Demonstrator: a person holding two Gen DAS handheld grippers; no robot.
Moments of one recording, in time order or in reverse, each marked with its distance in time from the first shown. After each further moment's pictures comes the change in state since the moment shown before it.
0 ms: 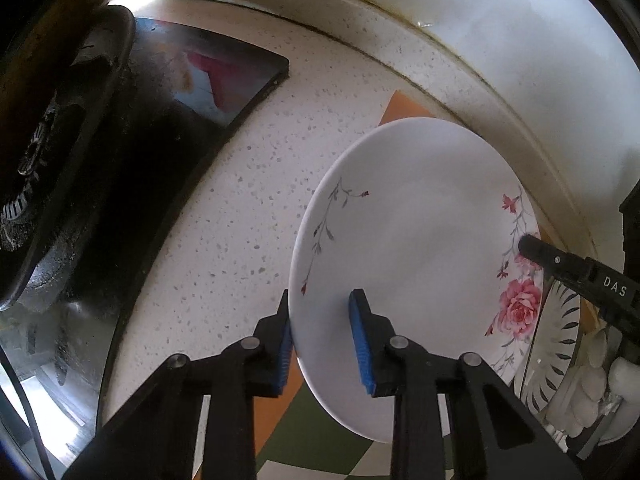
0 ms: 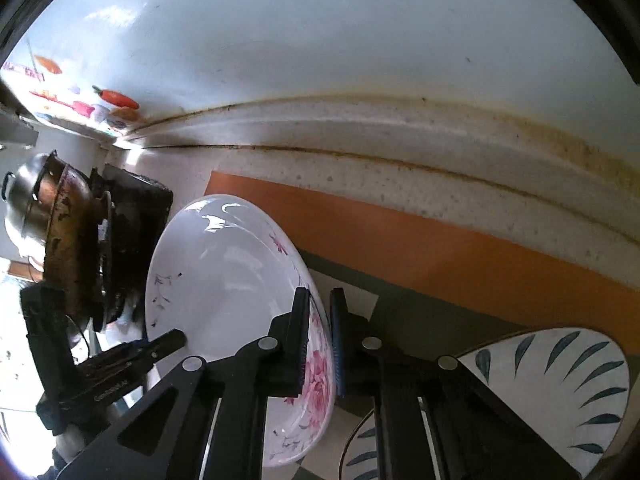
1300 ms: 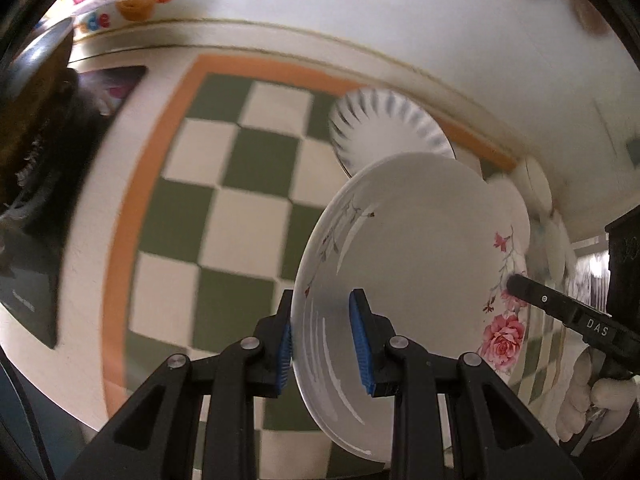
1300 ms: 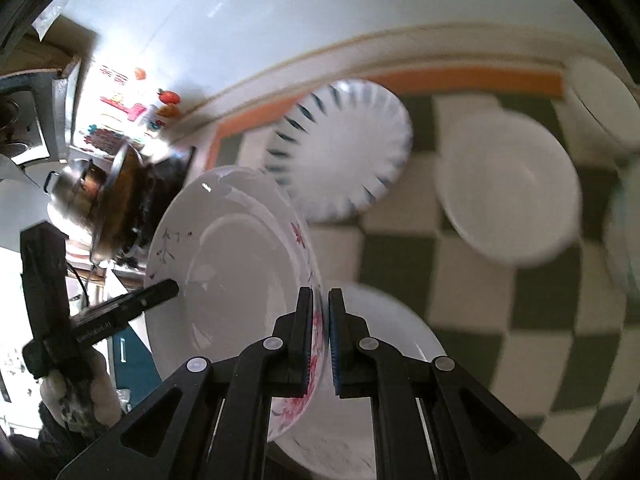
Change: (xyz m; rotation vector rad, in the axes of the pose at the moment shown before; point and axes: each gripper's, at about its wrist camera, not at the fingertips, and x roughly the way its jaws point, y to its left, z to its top) left arm -0.084 -0.129 -0.189 0.352 0.007 -0.089; right arm -0.197 -0.080 -0.277 0.166 -0.153 0.002
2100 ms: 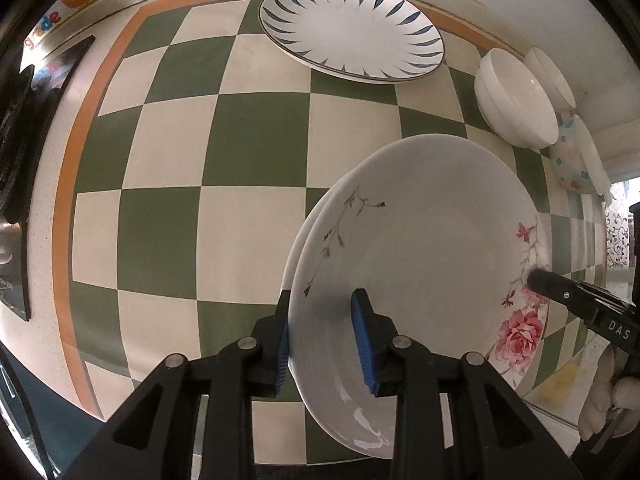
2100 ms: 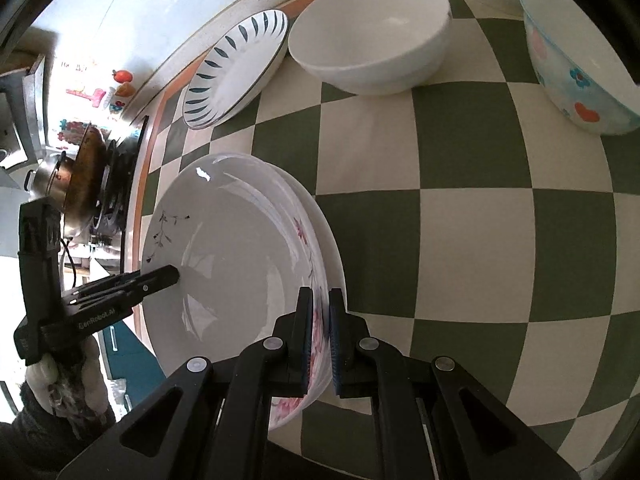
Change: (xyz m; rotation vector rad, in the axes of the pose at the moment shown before) left arm 0.067 -0.061 -0.050 0.102 0.166 0.107; right arm 0.015 -0.085 -0.087 0.092 0.087 -0.030
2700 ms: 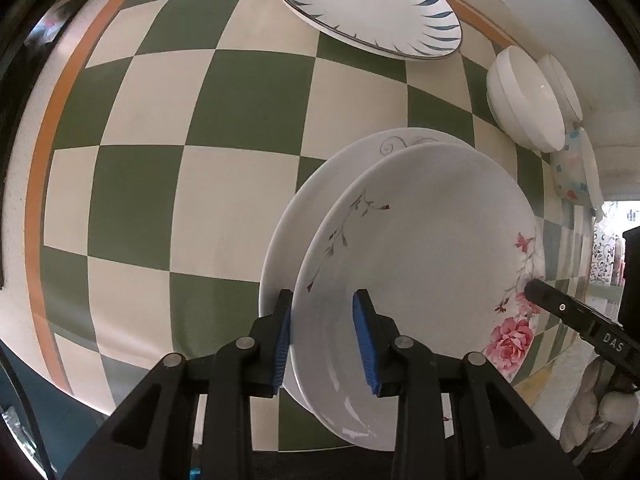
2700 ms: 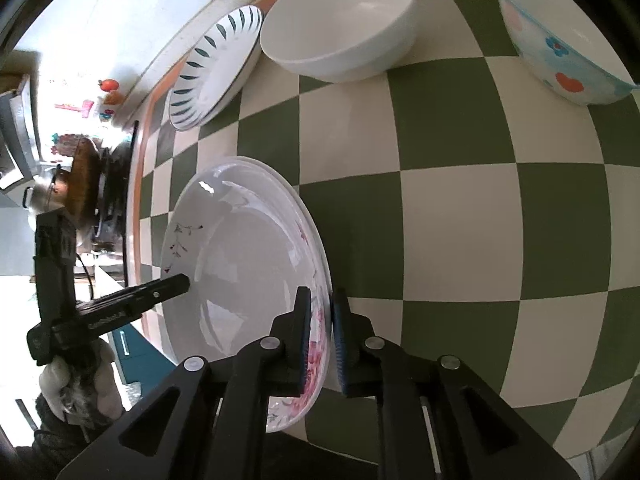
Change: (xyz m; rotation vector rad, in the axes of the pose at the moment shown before) left arm 0.019 0.002 0.001 -0.085 0.095 -0.077; right arm 0.000 -0.006 0.007 0.077 0.051 0.019
